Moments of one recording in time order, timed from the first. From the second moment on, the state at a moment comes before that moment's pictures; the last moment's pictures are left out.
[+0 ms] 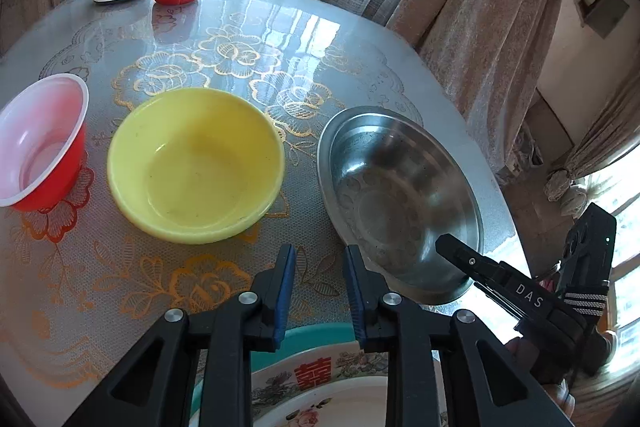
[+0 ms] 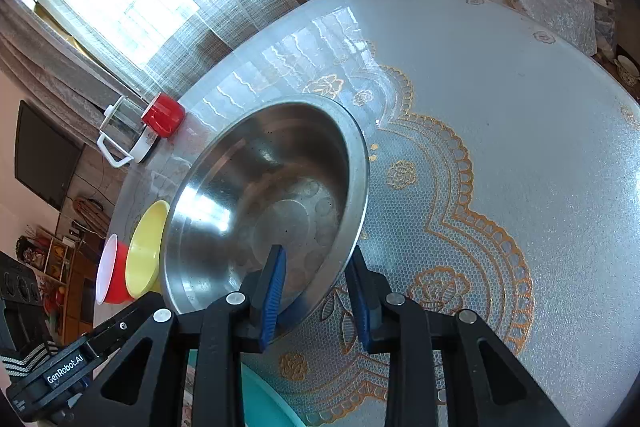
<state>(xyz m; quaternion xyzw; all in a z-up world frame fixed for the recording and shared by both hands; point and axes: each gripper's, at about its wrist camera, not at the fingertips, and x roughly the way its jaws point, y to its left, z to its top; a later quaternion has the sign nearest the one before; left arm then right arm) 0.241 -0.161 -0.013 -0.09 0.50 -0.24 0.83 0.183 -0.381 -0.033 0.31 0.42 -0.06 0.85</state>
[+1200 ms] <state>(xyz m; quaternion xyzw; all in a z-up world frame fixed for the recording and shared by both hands) 0.185 -0.132 0.043 -0.06 0.42 -0.23 0.88 0.147 -0.349 0.025 0.27 0.38 0.00 0.89</state>
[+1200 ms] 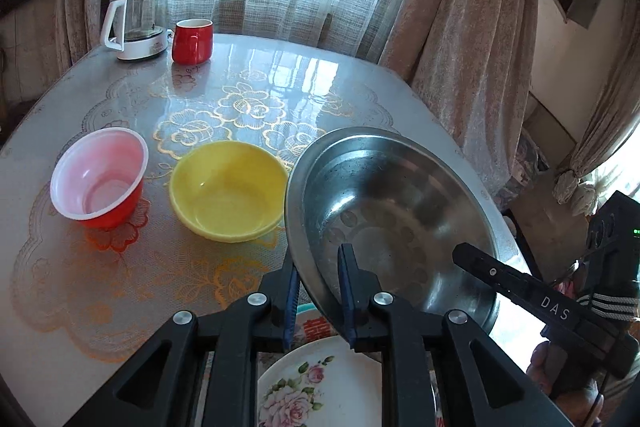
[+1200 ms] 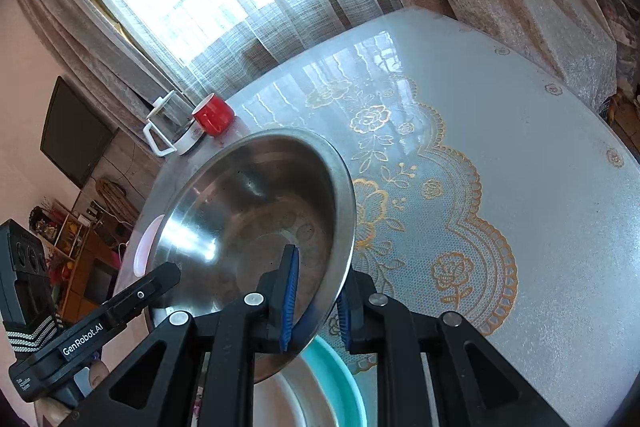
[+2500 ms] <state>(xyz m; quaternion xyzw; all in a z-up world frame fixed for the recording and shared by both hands) 0.069 0.111 -0.022 -0.14 0.43 -0.04 0.89 0.142 -0.076 -0.023 0.04 0.49 0.19 0.85</state>
